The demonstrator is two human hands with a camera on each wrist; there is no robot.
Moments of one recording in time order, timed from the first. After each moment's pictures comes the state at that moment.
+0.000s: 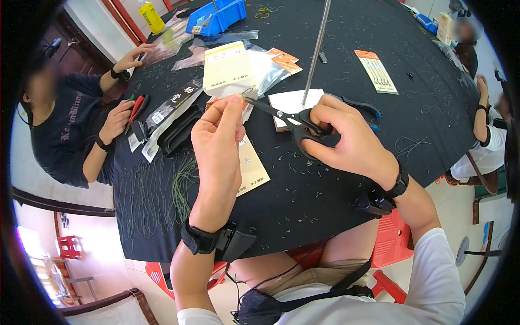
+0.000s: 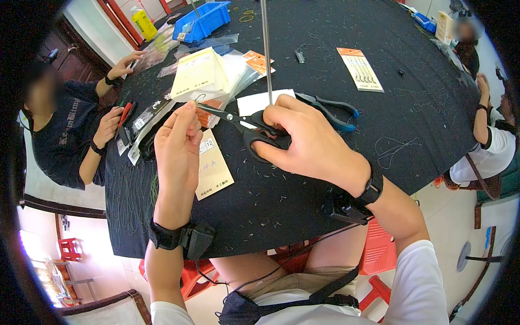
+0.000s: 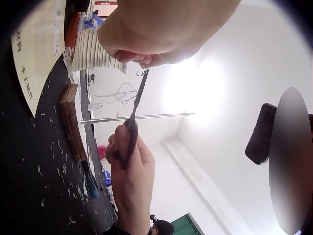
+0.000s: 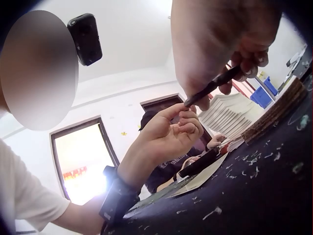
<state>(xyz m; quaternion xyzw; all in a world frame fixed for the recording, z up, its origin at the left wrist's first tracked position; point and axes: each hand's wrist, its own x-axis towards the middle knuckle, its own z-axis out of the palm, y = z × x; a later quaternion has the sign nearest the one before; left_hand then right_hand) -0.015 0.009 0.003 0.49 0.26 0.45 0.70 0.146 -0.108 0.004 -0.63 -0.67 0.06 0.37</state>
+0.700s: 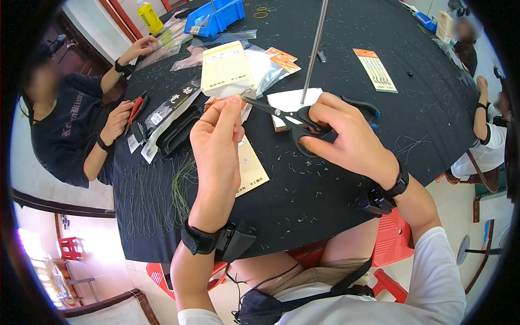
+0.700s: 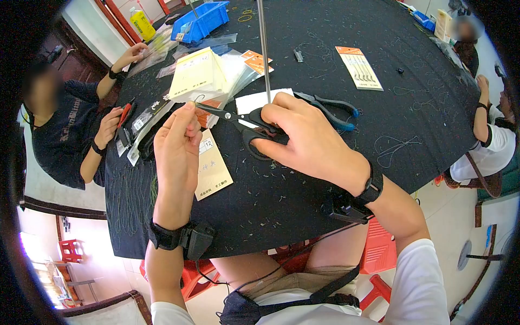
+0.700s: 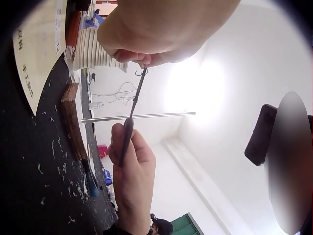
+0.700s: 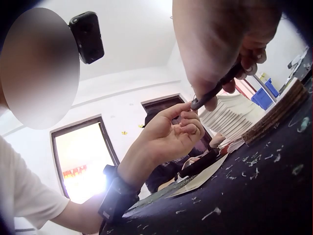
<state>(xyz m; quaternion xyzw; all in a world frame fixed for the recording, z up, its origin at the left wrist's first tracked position) -0.015 0.011 0.001 0.49 0.26 0.44 0.71 0.148 -0.110 0.006 -0.64 -0.69 0.04 0.35</state>
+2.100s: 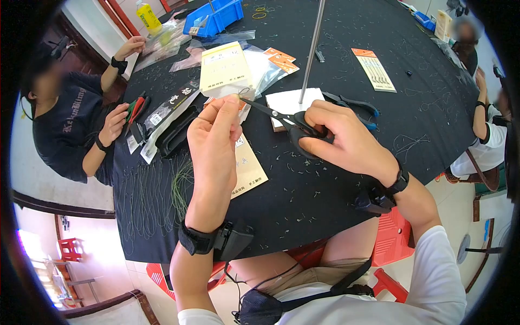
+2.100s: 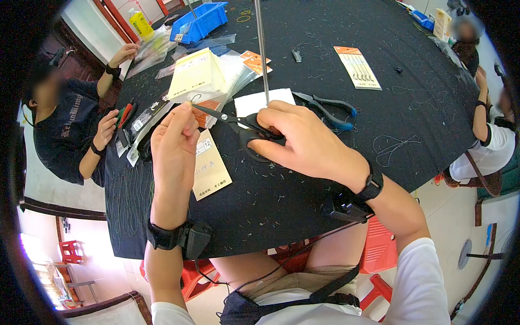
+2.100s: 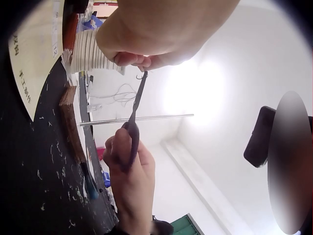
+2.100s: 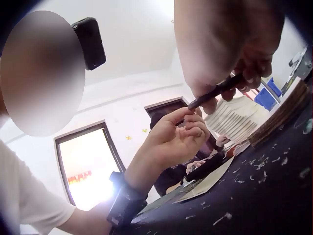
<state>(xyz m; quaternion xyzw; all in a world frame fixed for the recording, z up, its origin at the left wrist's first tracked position) -0.016 0.012 0.004 0.50 0.24 0.43 0.71 0.151 -0.108 0.006 -0.61 -0.70 0.09 0.35</state>
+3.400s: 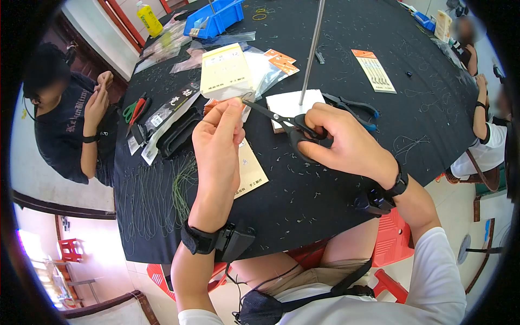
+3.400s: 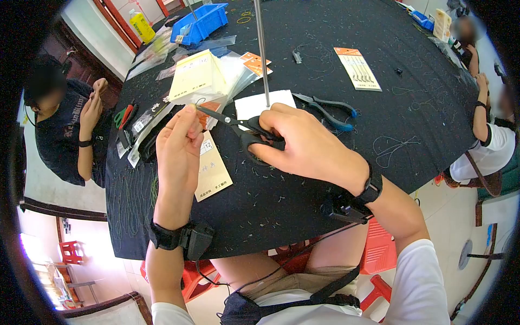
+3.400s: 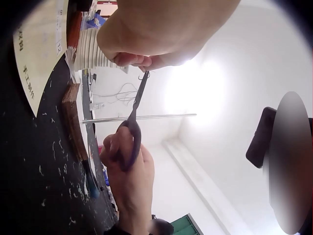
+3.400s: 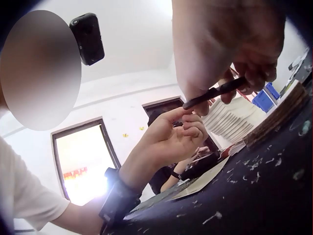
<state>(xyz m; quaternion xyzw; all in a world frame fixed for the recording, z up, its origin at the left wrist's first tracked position) -0.014 0.011 0.000 0.49 0.24 0.42 0.72 0.148 -0.109 0.007 -0.63 -0.69 0.10 0.35</state>
